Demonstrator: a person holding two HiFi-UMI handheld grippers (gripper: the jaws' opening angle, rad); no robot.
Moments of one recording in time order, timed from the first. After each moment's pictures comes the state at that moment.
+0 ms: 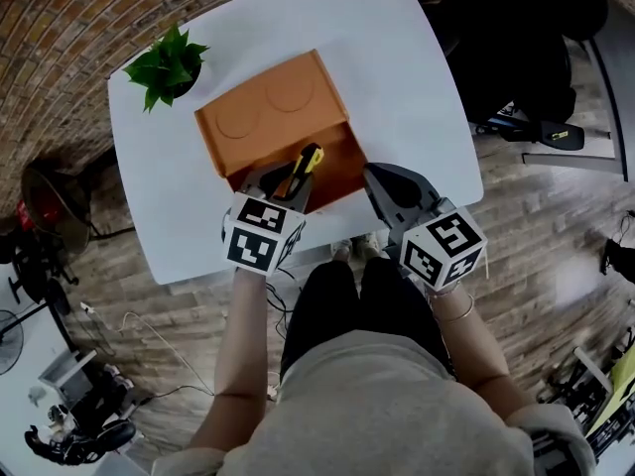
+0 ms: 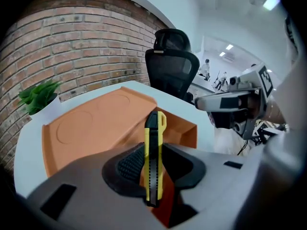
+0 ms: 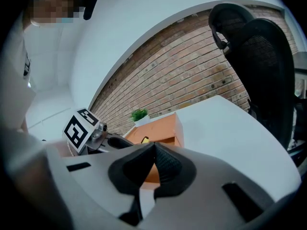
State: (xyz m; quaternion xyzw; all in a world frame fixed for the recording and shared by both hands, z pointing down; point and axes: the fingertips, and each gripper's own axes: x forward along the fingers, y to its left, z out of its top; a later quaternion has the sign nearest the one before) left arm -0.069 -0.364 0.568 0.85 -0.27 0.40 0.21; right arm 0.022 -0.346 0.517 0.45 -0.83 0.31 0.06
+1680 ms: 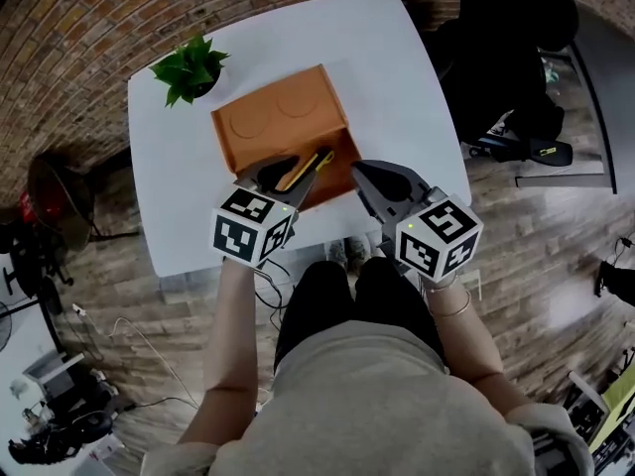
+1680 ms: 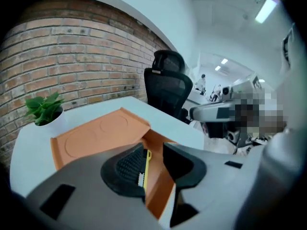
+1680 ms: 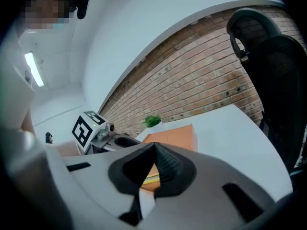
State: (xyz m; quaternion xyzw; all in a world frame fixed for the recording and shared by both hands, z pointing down) left arm -0.058 -0.361 0.506 0.88 -0.28 0.32 0.21; right arm 0.006 -0.340 0.459 0.40 -0.87 0.28 0.06
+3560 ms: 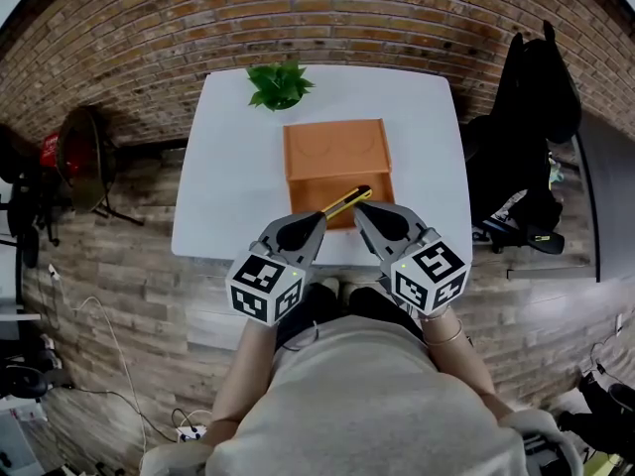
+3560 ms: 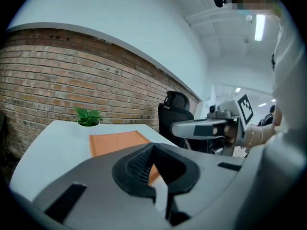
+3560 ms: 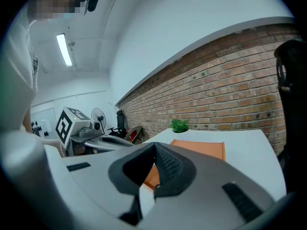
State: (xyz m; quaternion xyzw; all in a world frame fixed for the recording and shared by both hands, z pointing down) left arm -0.124 -0.279 0.416 0.88 -0.42 0.12 0.19; right arm -0.077 -0.294 0.396 0.31 -0.93 0.15 0.10
